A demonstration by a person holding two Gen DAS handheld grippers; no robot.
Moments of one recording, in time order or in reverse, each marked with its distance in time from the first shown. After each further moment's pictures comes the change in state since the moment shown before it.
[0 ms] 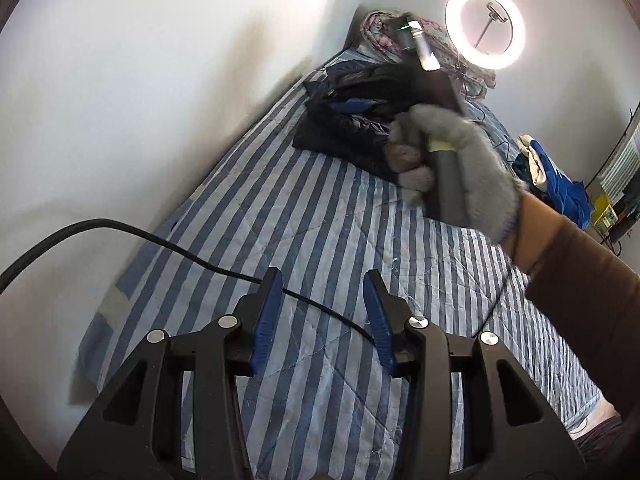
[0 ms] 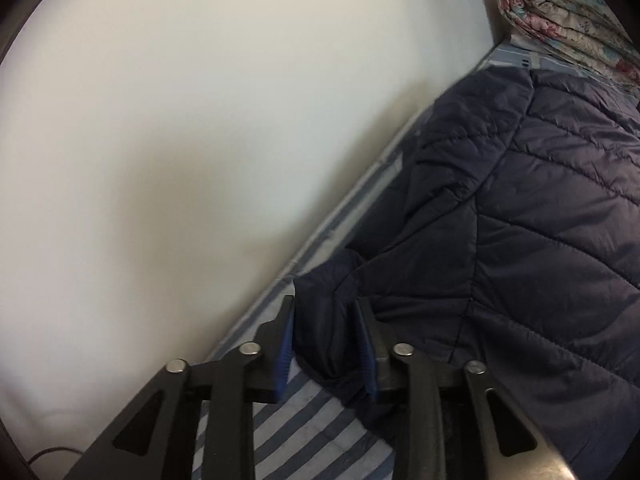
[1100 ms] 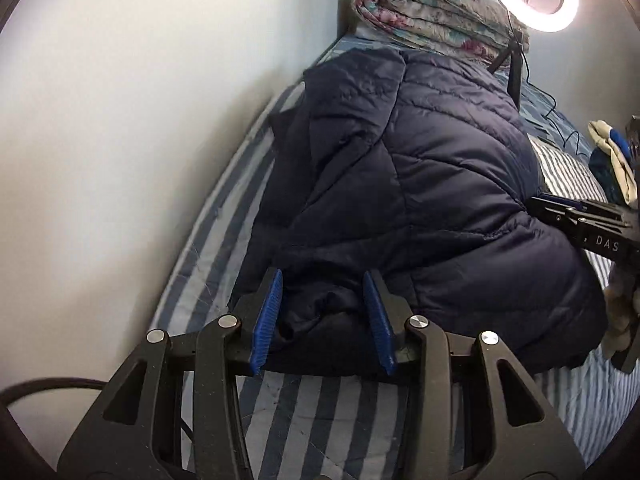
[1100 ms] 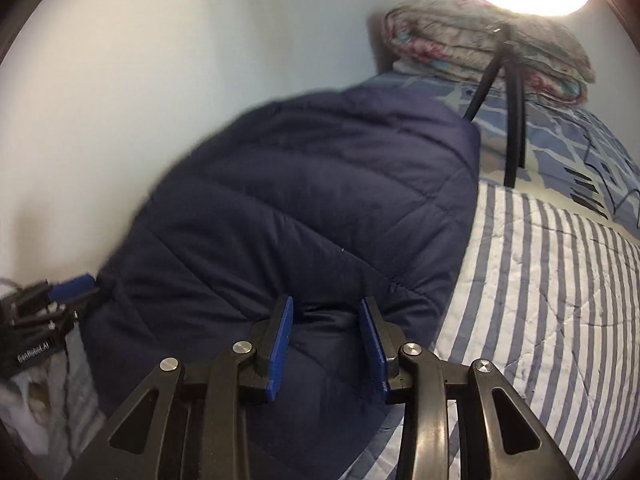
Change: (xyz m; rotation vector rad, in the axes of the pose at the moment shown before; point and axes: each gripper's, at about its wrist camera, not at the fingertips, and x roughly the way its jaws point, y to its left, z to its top) left arm 0.237 0.006 0.177 0.184 0.016 0.140; right arm -0.055 -0.174 0.003 -0.027 -0.052 -0.336
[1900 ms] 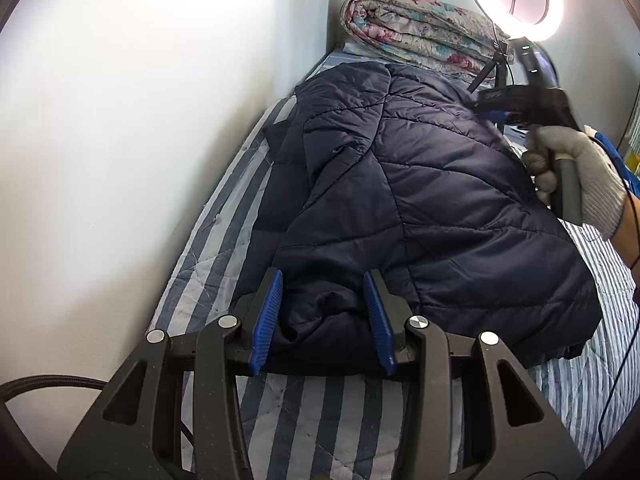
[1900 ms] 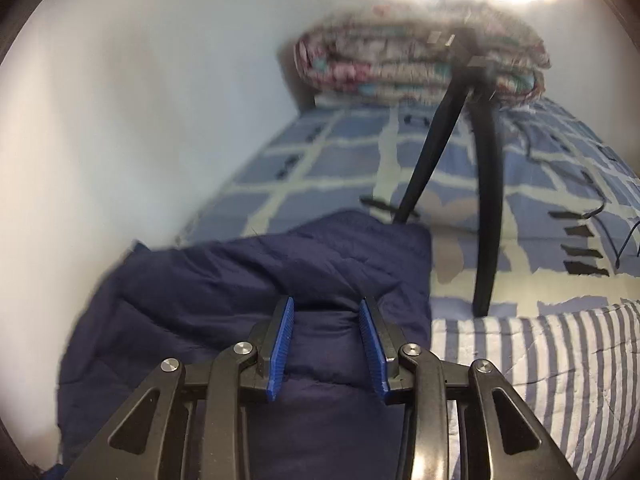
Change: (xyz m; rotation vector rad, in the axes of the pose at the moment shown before) left arm -0.019 0.005 -0.010 0.018 -0.062 -0.050; right arm 0.071 -0.081 0.124 0.238 -0.092 -0.167
